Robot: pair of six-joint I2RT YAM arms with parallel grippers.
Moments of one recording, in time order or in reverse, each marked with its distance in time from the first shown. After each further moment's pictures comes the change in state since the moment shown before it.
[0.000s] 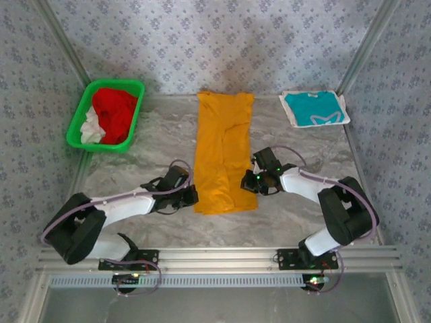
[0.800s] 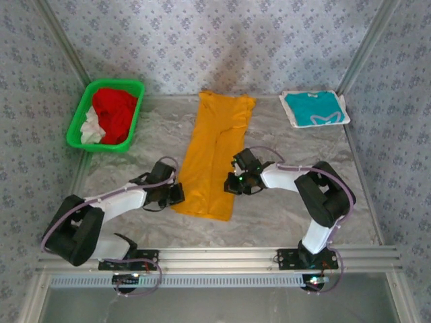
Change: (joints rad) left arm 0.181 0.022 -0.008 -0.128 0.088 0.146; right arm 0.121 0.233 0.117 0.099 -0.040 0.022
